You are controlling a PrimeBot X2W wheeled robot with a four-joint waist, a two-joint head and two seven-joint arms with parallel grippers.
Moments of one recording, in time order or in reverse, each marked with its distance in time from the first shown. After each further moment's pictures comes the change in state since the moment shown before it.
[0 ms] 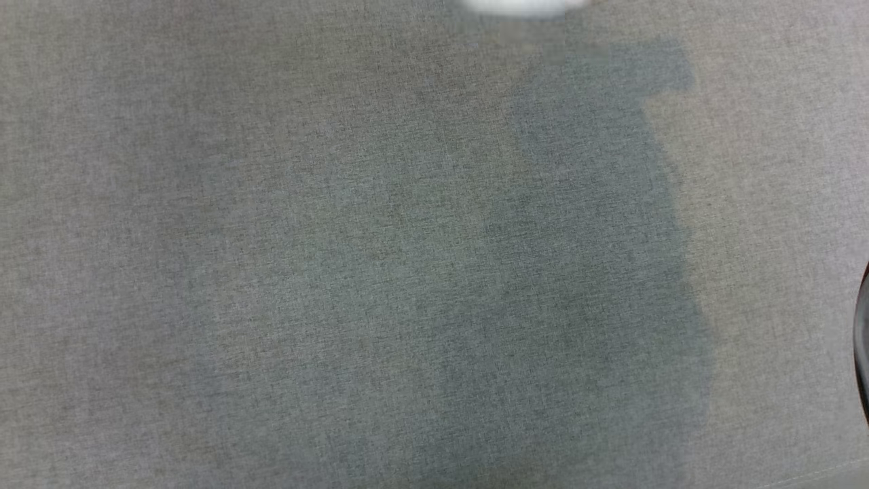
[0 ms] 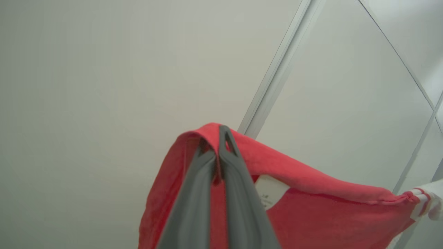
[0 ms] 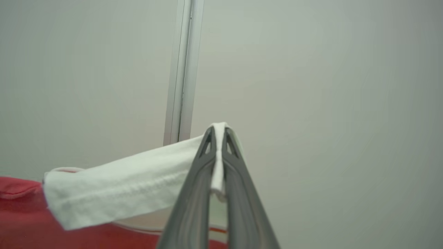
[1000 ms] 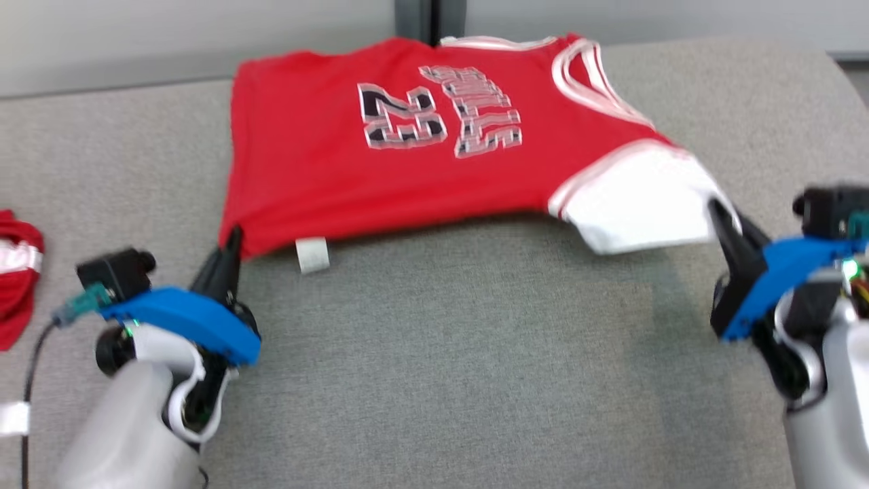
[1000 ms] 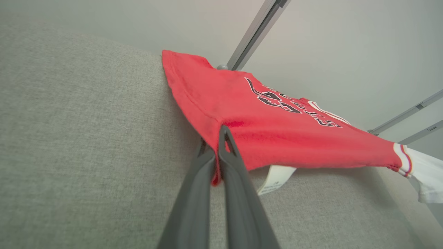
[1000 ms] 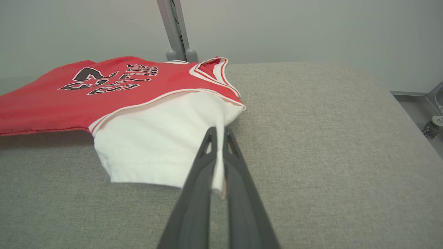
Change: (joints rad) left arm 0.689 -0.094 -0.297 0.358 -0.029 -0.063 -0.159; right arm 0.961 -0.035 -0.008 -0.097 0.086 0.000 0.368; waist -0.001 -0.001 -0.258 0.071
